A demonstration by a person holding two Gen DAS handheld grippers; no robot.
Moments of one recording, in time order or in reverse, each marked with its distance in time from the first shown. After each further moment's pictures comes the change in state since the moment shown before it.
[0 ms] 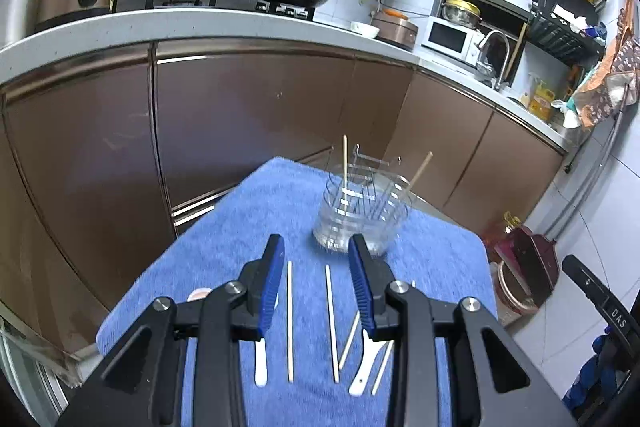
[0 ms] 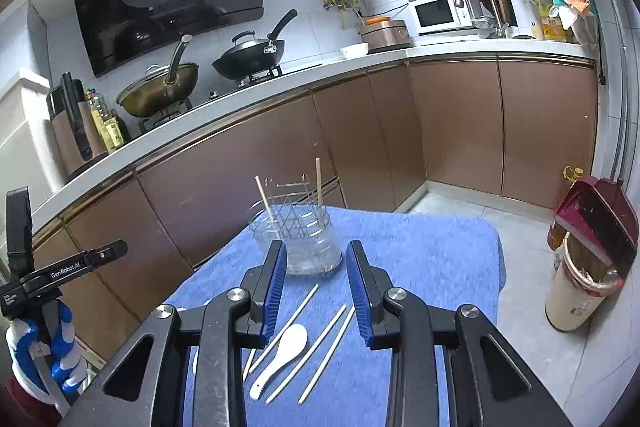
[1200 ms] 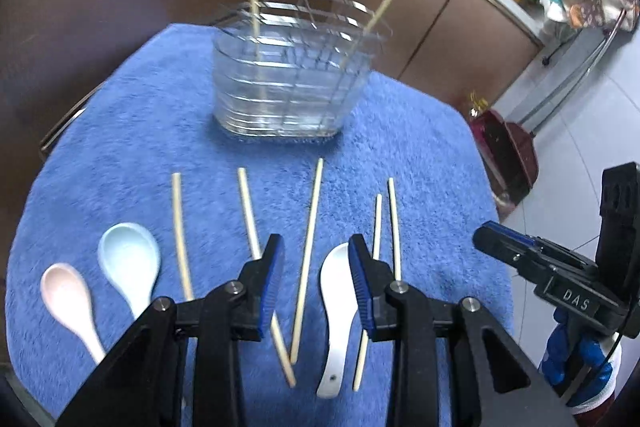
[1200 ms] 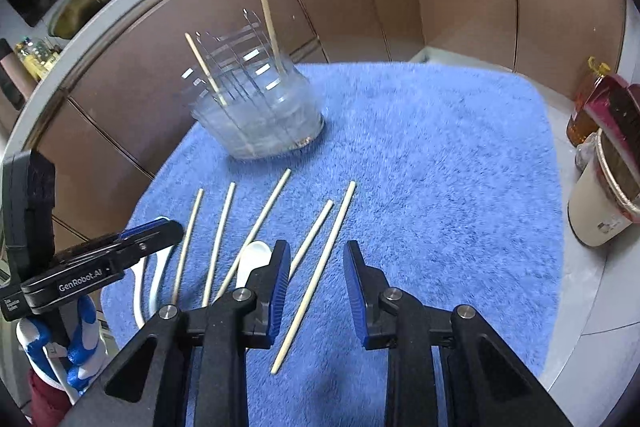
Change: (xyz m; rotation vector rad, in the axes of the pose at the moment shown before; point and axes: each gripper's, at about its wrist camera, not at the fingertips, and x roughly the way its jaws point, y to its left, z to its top) left arm 0.187 -0.046 -0.055 0.126 0.479 -0.218; right arm 0.149 -0.043 -0.054 0.118 0.491 -0.005
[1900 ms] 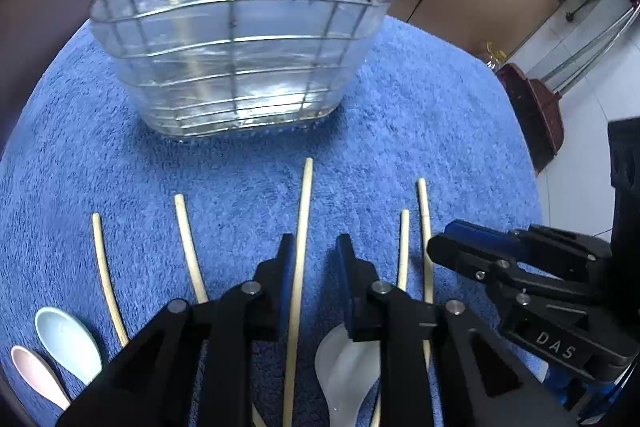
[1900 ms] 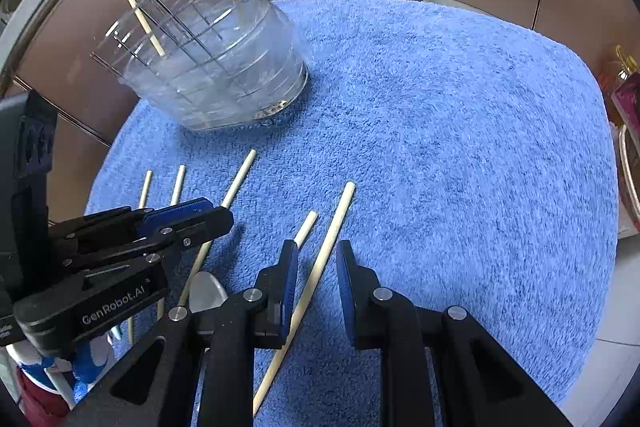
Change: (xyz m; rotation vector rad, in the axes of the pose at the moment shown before) left arm 0.100 -0.014 0.033 0.063 0.188 0.037; right arm 0.096 -0.018 0.033 -0.022 0.226 -0.052
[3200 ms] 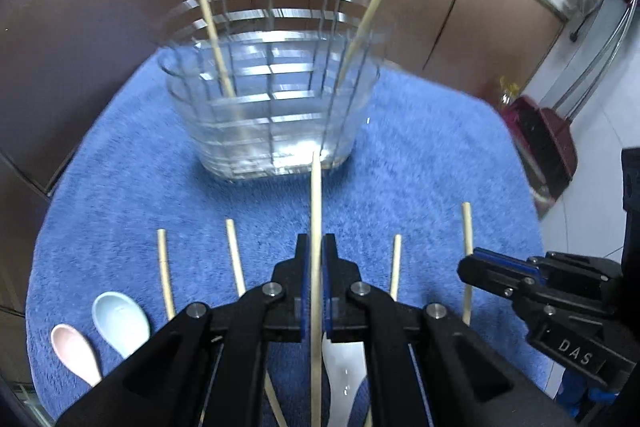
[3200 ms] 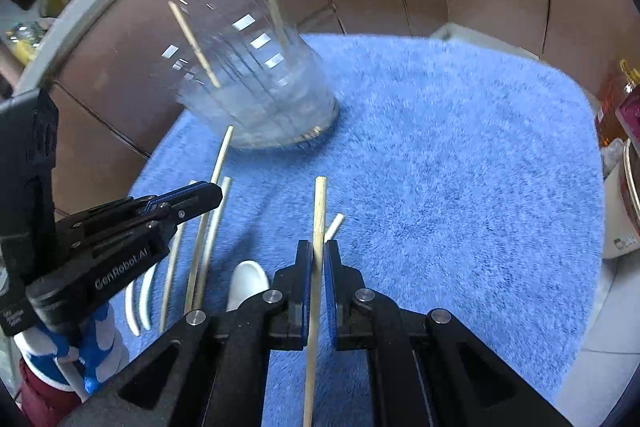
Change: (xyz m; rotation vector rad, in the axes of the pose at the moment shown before) left arm -0.062 -0.015 -0.014 -0.009 -0.213 0.116; right arm -0.056 0.000 -0.021 -0.036 -0.141 0.100
